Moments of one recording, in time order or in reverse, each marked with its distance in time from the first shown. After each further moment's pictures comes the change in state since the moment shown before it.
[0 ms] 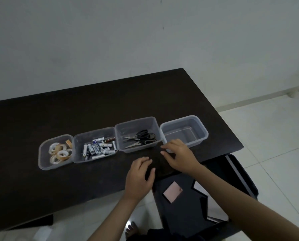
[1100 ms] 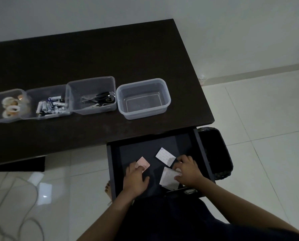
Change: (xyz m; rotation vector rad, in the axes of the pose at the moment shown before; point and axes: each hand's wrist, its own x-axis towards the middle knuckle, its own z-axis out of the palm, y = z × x) left_hand -0.099 0.092 0.175 0.240 -0.657 -0.676; right_hand -0.208 0.185 -0.016 -0.187 -0.752 0.392
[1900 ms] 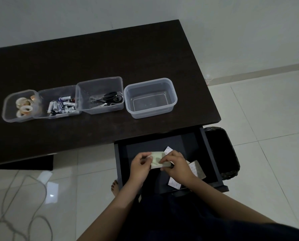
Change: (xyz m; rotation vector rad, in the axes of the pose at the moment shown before) left_hand -0.001 0.028 -0.040 -1.118 0.106 -0.212; right_hand 0.006 -0.070 -0.004 0.618 0.305 -0.111
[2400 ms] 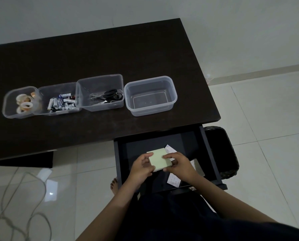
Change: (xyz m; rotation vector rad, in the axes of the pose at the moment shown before) left_hand -0.008 -0.005 -0.007 0.084 -0.180 -0.056; right_hand -0.005 0.010 -0.010 0.246 -0.097 0.182
